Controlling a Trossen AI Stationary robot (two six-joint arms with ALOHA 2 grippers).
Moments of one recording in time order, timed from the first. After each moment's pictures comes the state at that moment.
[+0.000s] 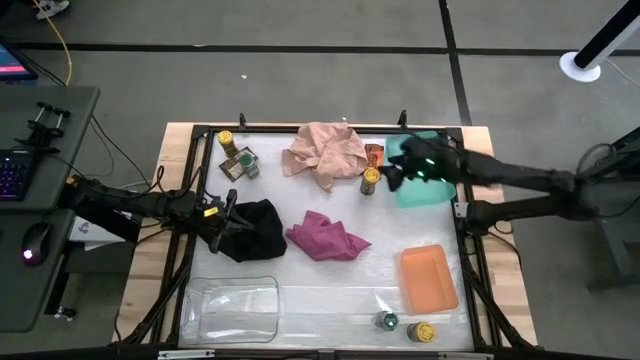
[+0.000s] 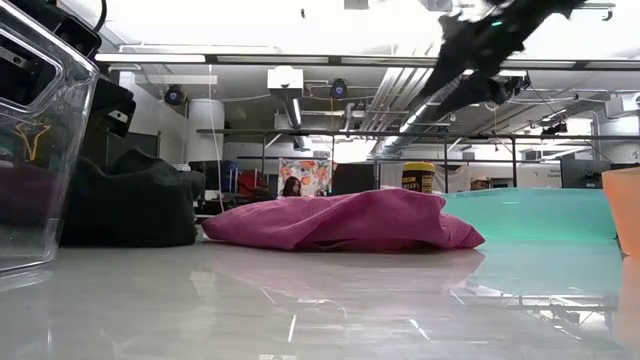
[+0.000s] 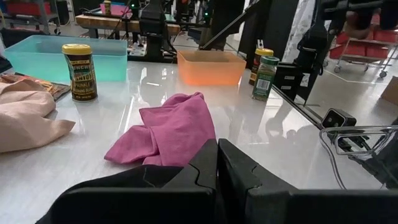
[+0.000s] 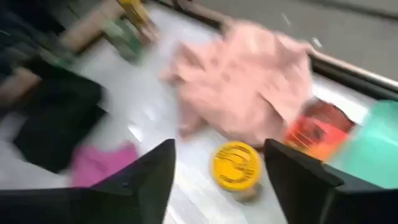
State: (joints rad) left arm -0.15 0.17 0.02 0.00 0.03 -0.10; right arm -0.31 1.07 0.89 -0.51 0.17 0.49
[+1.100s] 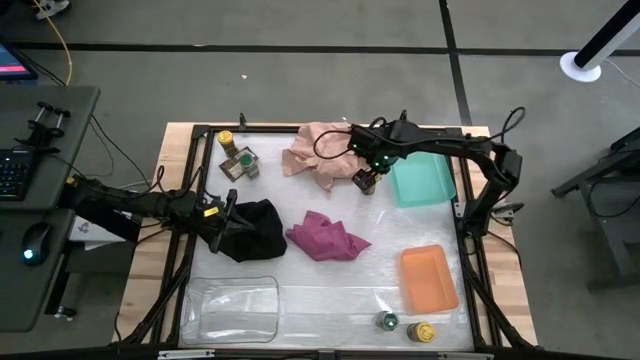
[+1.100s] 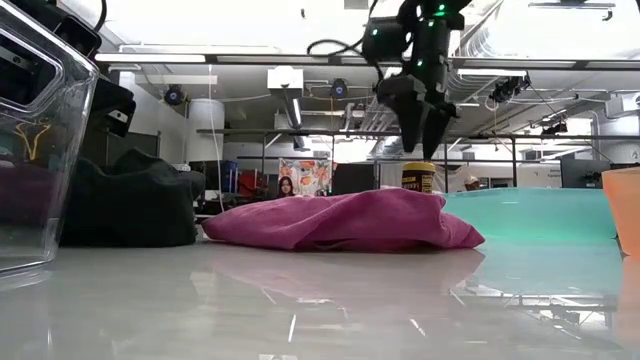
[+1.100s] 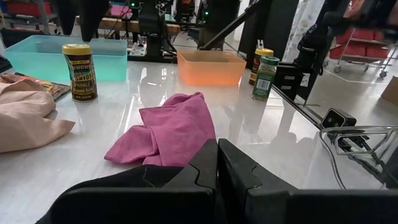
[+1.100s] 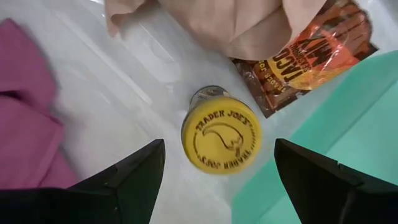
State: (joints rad) left arm -0.15 0.17 0.02 0.00 0.03 -0.10; right arm -0.37 1.71 1.46 -1.14 0.05 0.36
